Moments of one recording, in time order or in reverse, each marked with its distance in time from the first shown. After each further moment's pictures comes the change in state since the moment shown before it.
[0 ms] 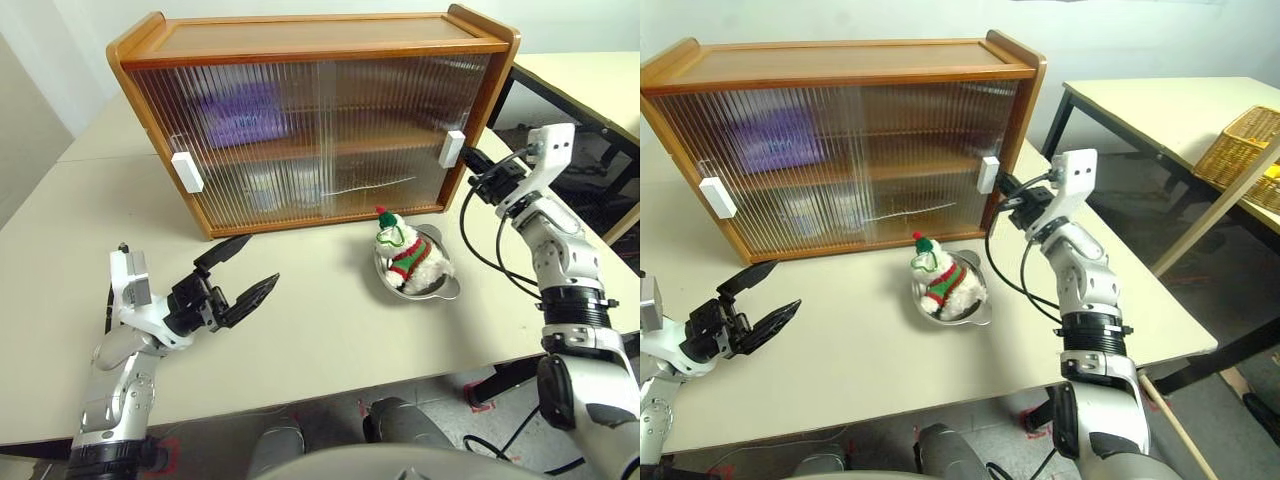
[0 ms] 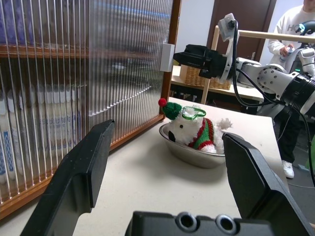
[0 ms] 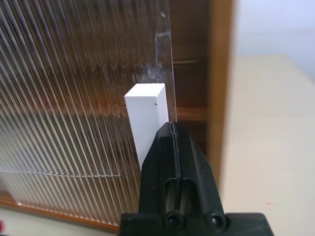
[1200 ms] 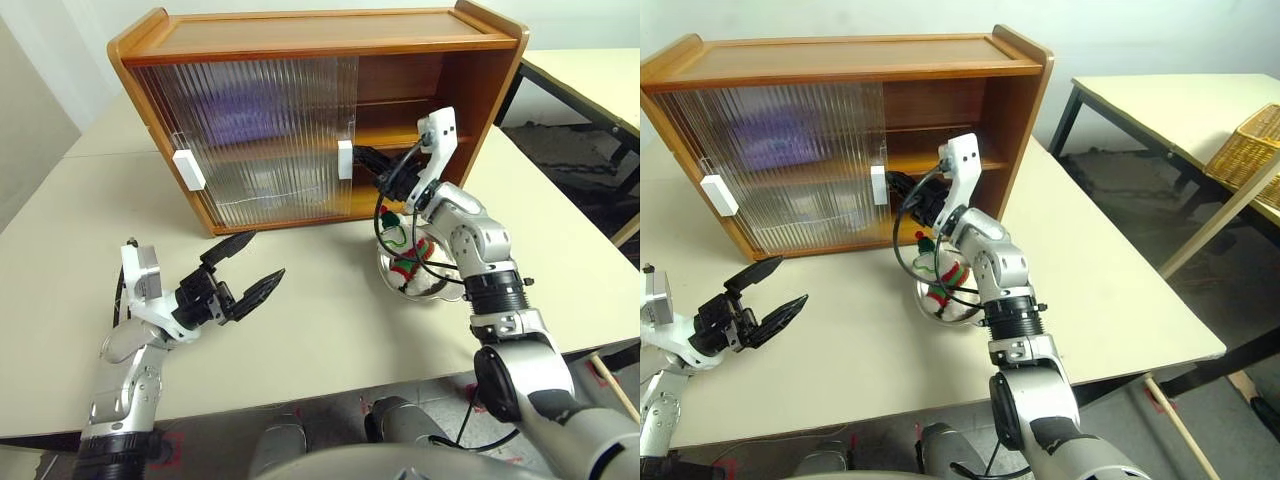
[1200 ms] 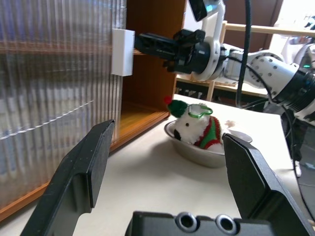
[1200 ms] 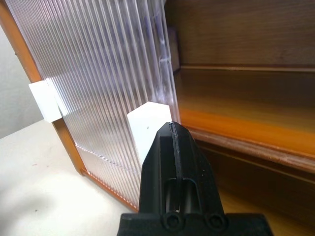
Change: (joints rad) left arm -0.033 -0.026 -0.020 0.017 0.033 -0.006 0.009; right arm -0.092 0.256 0.192 -0.100 -0.012 0.129 0.047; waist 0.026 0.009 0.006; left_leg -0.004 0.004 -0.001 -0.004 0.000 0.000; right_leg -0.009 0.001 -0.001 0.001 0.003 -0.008
